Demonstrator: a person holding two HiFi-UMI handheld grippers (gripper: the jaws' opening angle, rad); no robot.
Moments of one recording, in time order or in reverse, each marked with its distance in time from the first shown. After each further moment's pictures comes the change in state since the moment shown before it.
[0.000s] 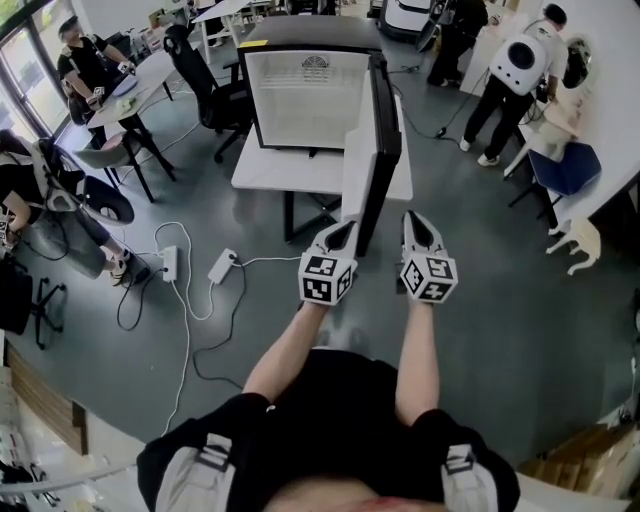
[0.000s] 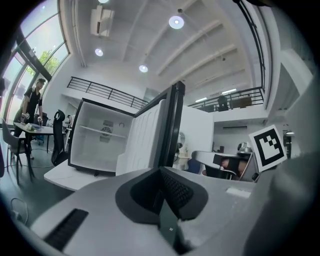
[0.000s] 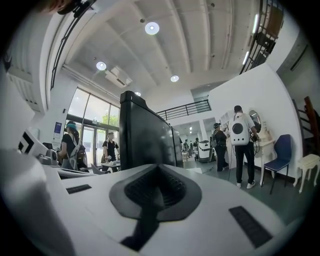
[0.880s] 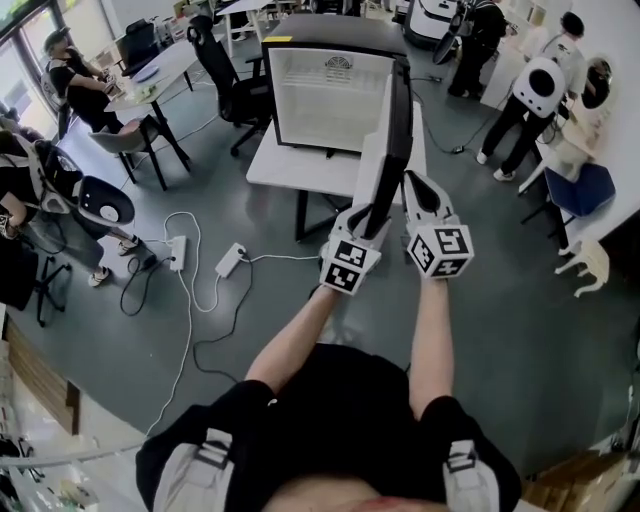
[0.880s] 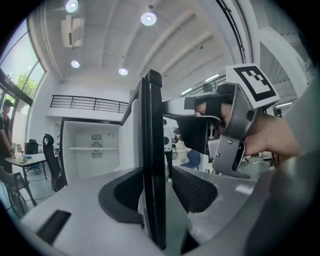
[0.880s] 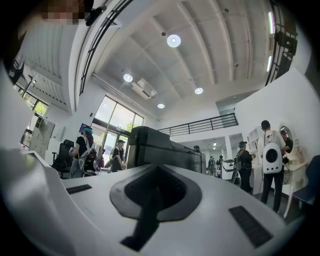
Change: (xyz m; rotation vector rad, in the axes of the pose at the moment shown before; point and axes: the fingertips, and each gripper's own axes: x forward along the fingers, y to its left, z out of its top) left arm 0.037 -0.014 0.028 0.241 0.028 -0.033; right arm 0.054 0.066 0.111 -0.151 -0.154 0.255
